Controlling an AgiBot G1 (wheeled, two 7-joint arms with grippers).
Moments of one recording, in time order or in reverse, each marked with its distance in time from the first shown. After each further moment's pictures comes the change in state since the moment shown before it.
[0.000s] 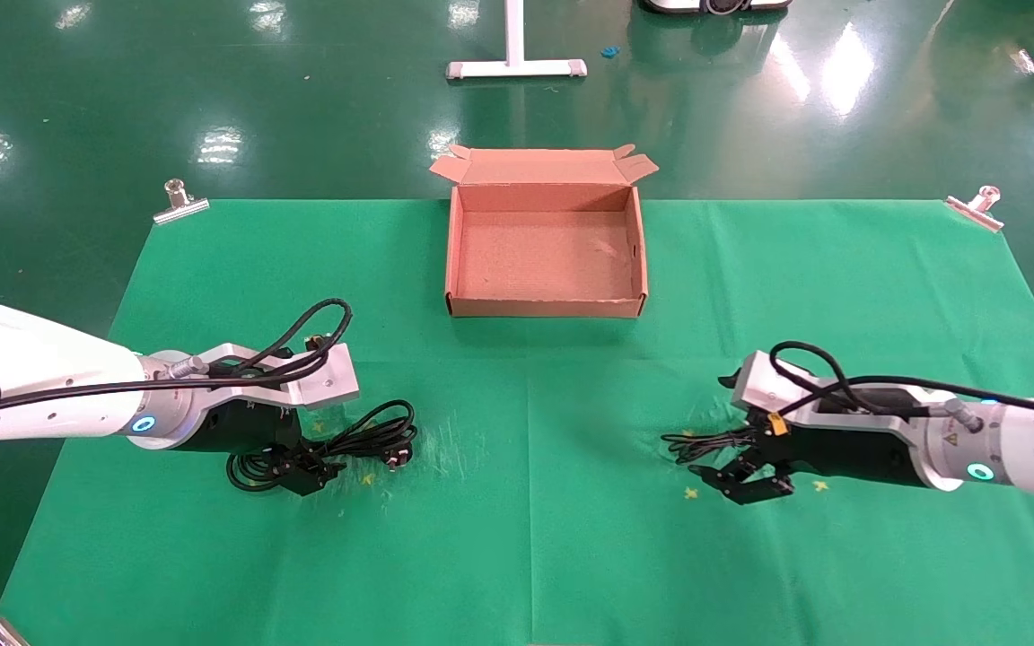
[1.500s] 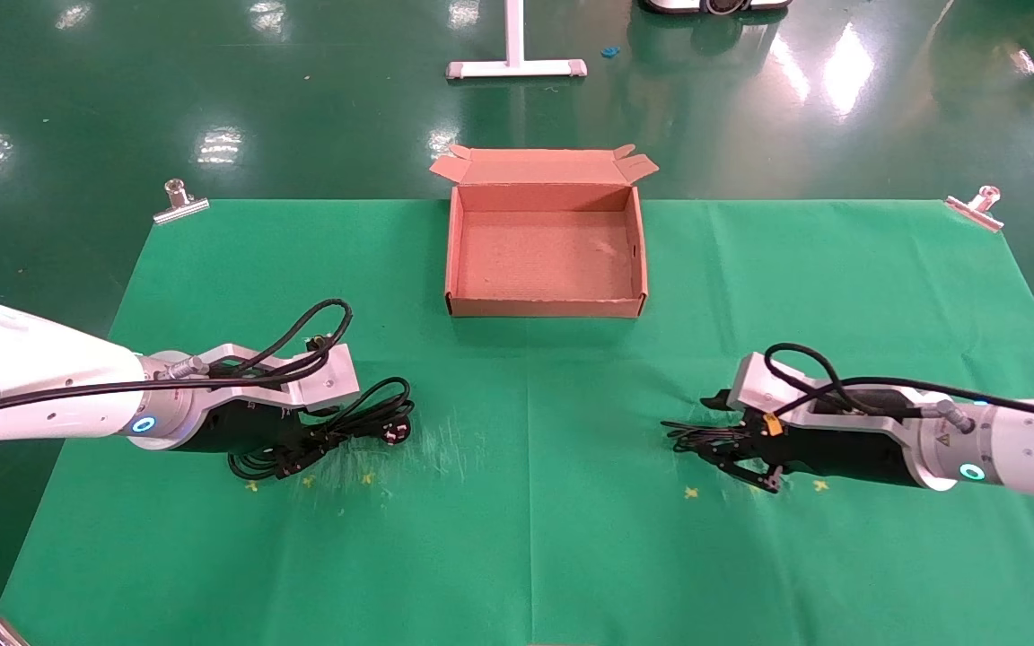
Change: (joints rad) left arm 0.000 0.000 0.000 0.000 -0.003 0.000 0.000; right arm 0.004 -0.016 -0.008 -0.025 -0.021 0.015 0.000
